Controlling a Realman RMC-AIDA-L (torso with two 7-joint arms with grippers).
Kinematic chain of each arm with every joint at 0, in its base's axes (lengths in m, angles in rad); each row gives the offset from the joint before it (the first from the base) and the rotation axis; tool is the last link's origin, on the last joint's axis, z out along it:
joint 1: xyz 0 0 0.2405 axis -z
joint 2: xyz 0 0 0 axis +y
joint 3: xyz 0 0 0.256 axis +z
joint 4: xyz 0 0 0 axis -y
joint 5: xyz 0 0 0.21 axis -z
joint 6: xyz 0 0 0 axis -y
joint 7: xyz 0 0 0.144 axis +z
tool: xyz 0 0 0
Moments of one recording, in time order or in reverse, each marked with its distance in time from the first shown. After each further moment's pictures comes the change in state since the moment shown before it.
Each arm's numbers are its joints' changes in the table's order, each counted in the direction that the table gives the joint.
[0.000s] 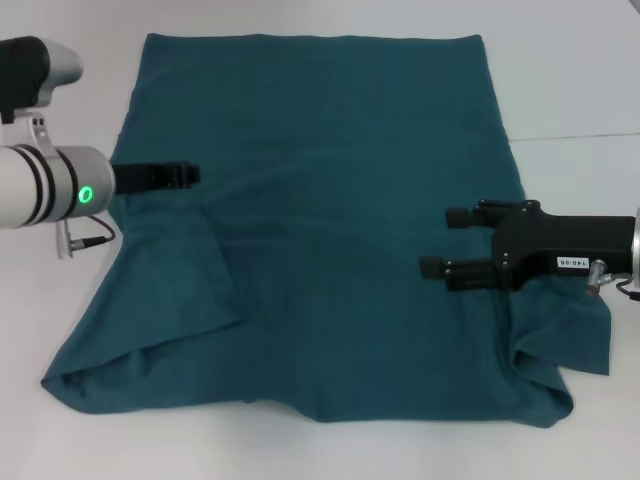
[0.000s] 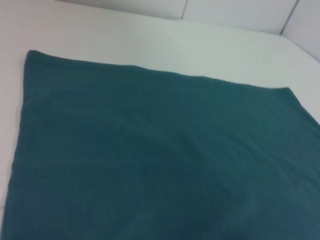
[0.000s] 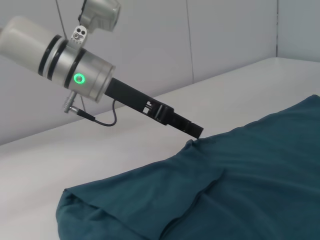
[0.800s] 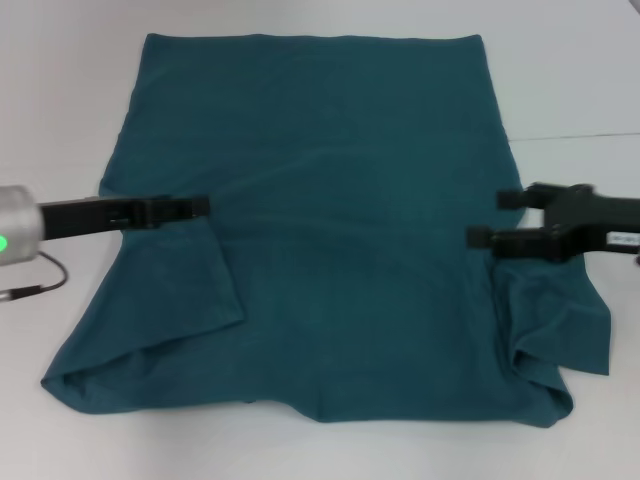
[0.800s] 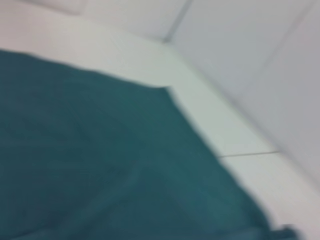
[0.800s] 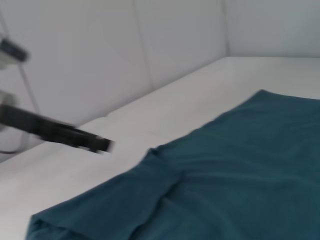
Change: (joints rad) left arm -0.206 0.096 -0.022 -0.104 0.395 -0.491 0.277; right arm 0.053 -0.026 0.025 0.100 -0.023 0.012 0.188
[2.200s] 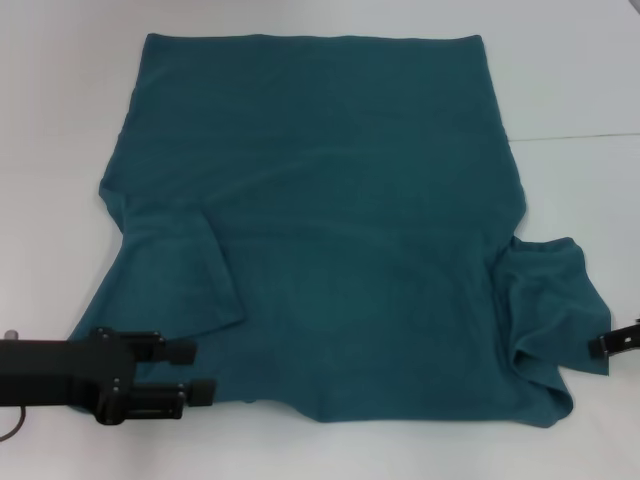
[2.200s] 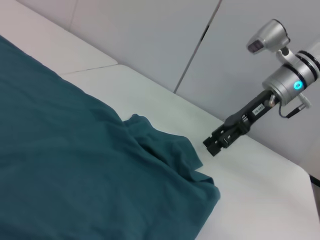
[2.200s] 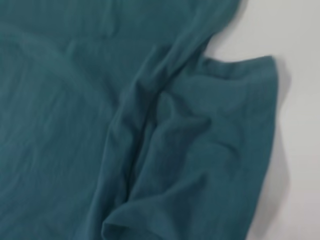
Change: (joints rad) left arm -0.116 0.007 -0.115 -0.005 -0.092 -0.550 0.428; right arm 0.011 0.021 -0.077 0.263 0.681 0.054 0.807
